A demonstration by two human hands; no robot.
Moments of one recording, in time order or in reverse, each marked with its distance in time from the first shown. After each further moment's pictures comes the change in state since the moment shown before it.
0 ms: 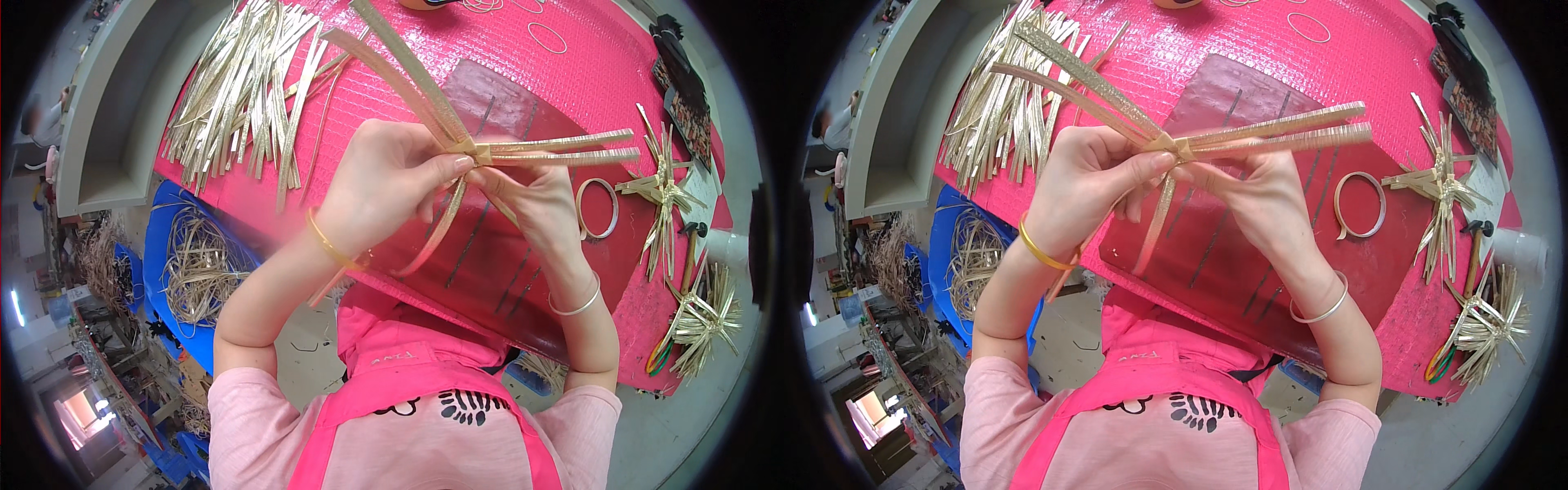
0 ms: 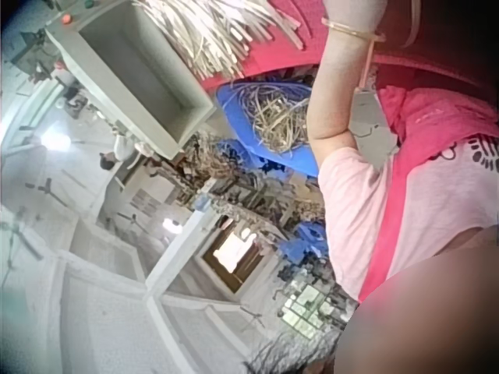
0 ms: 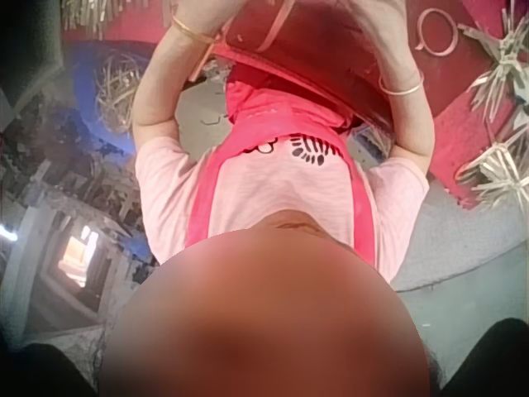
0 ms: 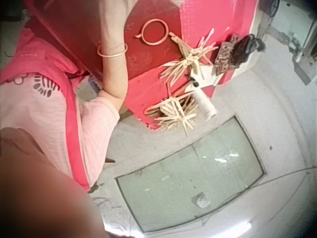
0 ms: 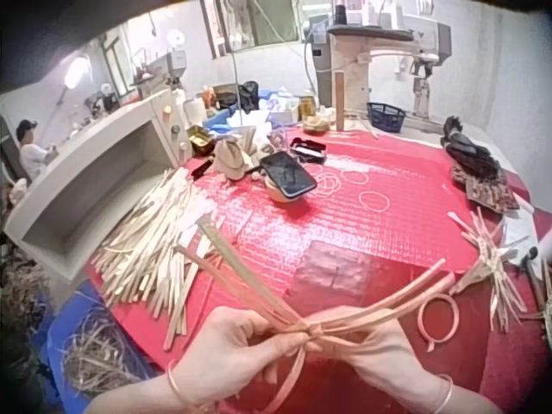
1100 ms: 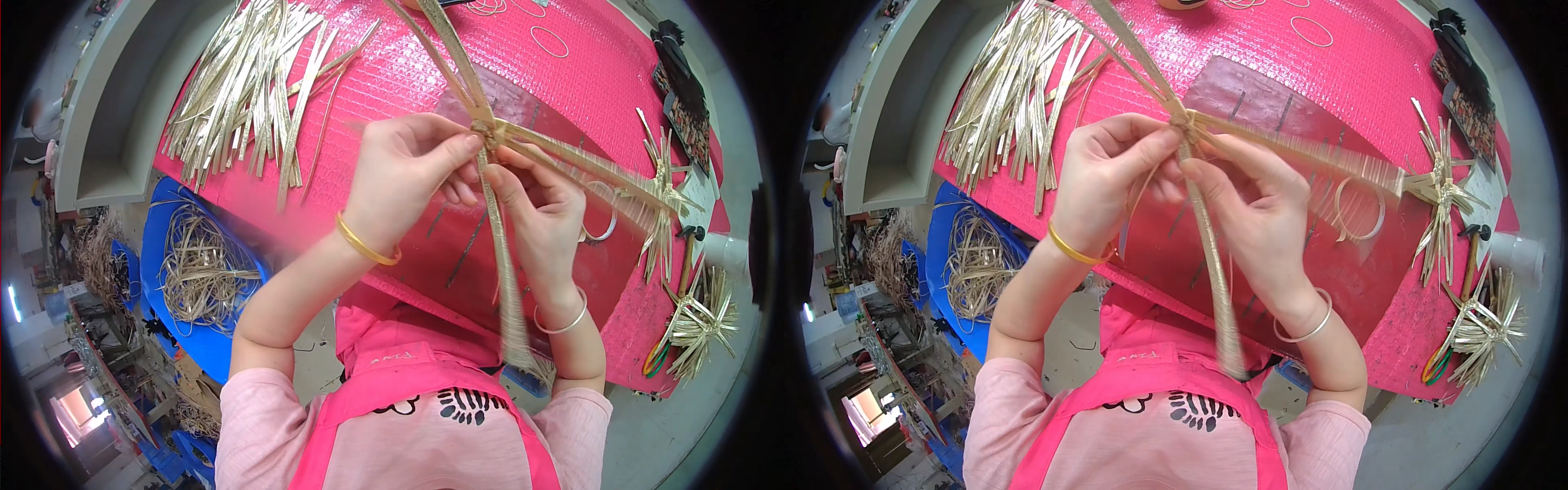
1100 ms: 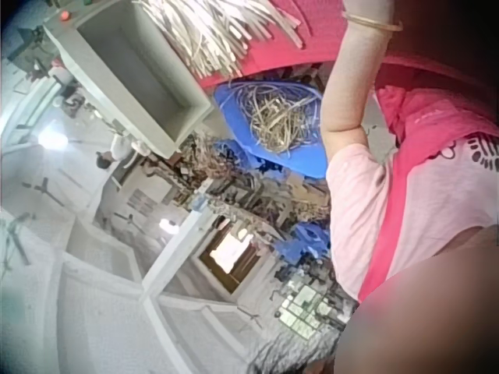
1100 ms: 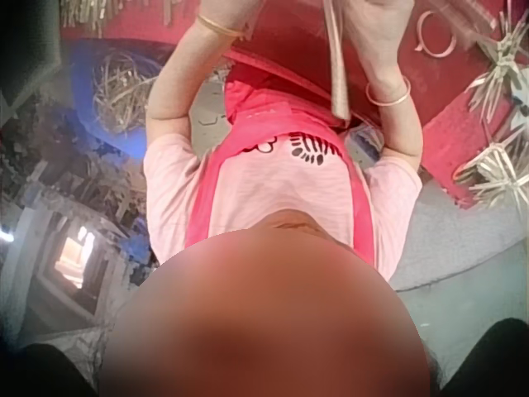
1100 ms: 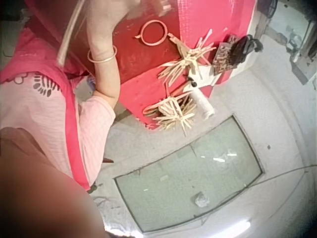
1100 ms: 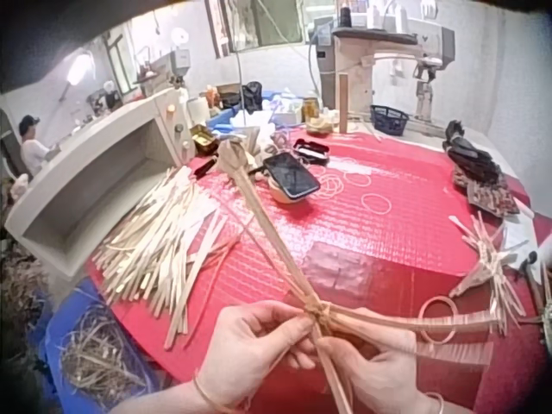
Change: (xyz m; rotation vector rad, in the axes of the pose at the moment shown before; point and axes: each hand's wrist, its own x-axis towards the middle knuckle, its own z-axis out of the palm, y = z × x) left_hand 0.006 -0.012 0.015 -0.557 0.057 -0.011; right_hand -0.016 0.000 0.016 -0.146 0.221 -0.236
